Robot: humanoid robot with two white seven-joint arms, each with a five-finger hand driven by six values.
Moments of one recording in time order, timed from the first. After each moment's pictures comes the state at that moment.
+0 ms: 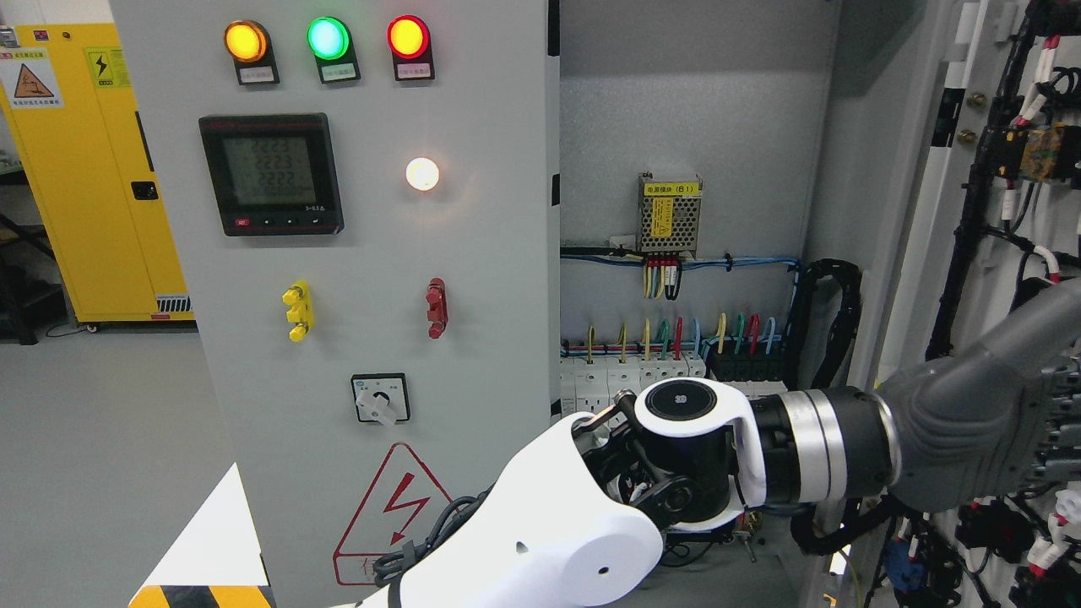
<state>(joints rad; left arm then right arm) -1.30 -0.19 -0.85 -1.36 1.11 0.39 -0.35 0.09 -0.10 0.13 -0.11 -0.21 0.03 -0.05</state>
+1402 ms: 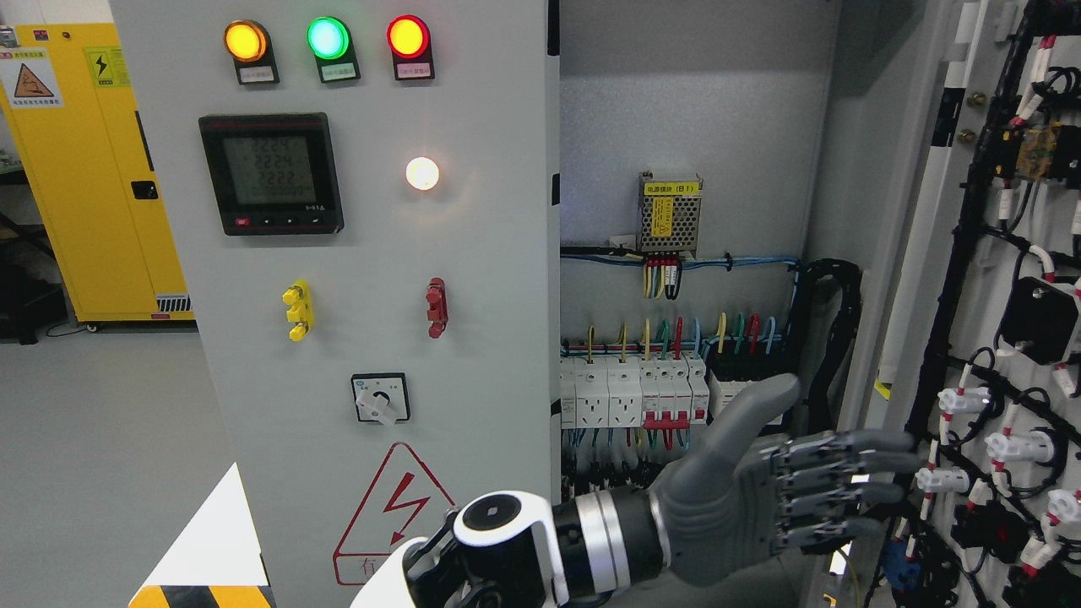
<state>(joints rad) -0.75 0.10 -0.66 -1.70 0.98 0.48 -0.31 0.10 -0.10 0.13 -0.11 -0.21 0.03 -0.05</state>
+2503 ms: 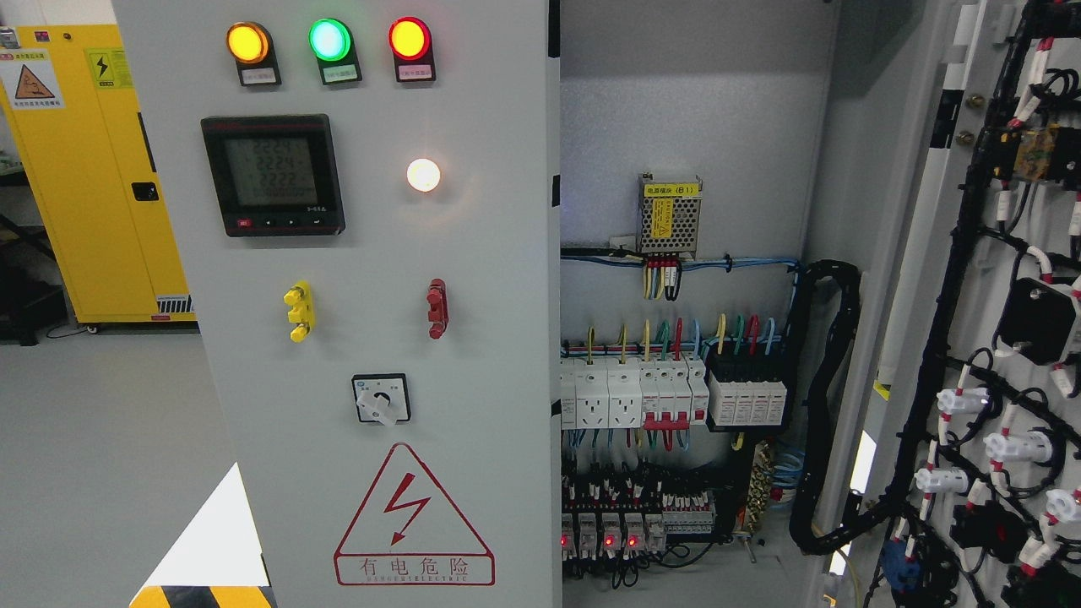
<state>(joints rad) 0.25 0.30 -0.34 -1.47 0.44 -0.24 -0.44 0.10 -0.10 0.12 -0.11 -0.21 0.03 -0.05</state>
